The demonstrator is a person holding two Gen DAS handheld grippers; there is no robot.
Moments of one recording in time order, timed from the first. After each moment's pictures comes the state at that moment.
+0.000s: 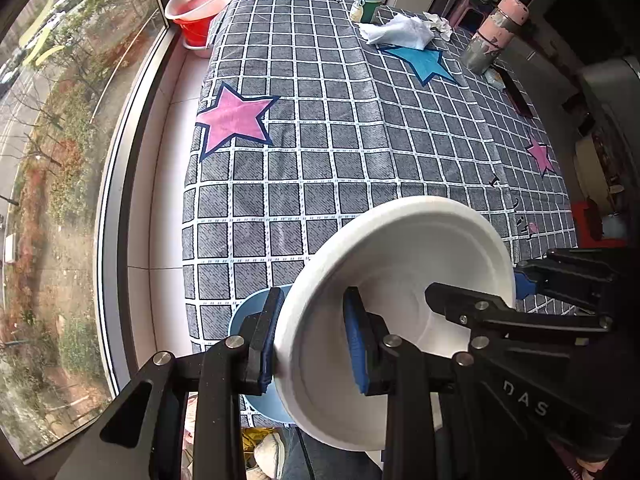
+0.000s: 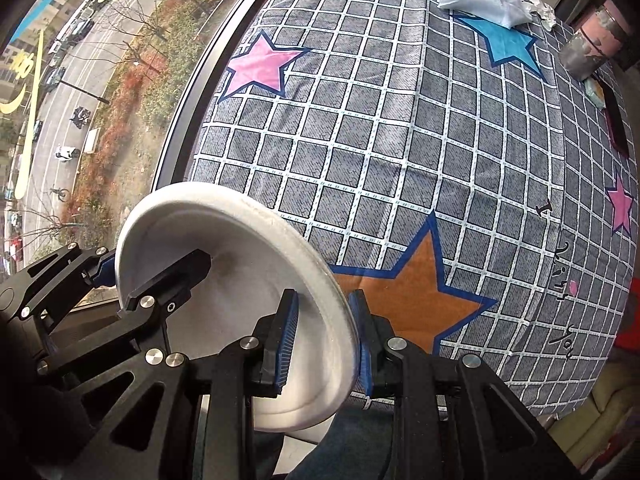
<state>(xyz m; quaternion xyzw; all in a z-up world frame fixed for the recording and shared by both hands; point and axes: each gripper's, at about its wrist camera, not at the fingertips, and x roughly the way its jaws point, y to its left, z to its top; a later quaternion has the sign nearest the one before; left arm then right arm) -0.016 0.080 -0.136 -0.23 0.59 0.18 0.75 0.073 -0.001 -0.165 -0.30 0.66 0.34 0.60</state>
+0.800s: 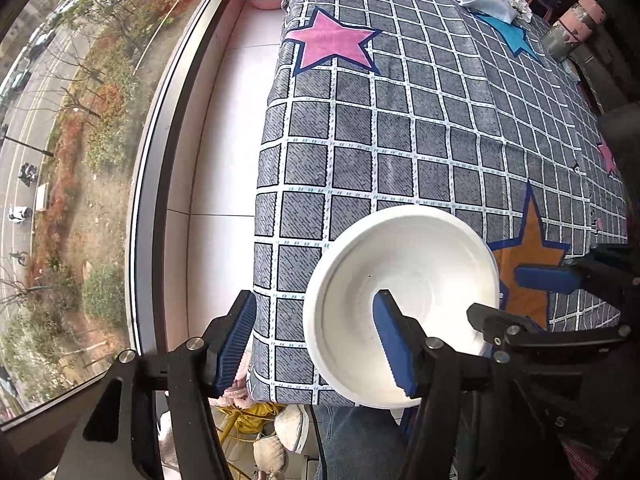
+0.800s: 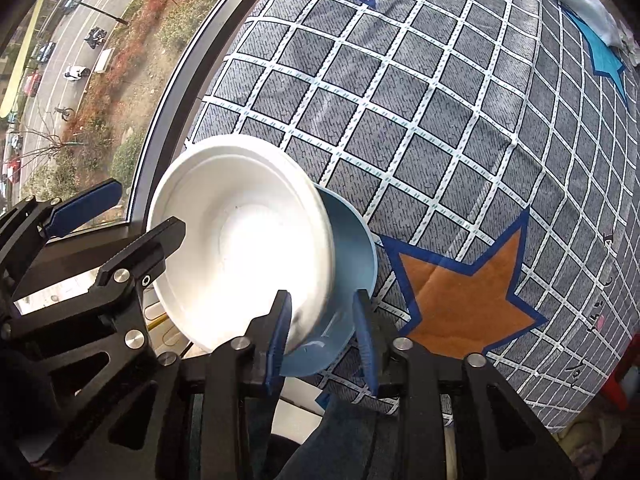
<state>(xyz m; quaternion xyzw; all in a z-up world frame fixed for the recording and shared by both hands) -0.071 0.115 -0.189 -0.24 0.64 0.26 0.68 0.025 0.033 -0.240 -0.40 0.68 0.35 0.50</state>
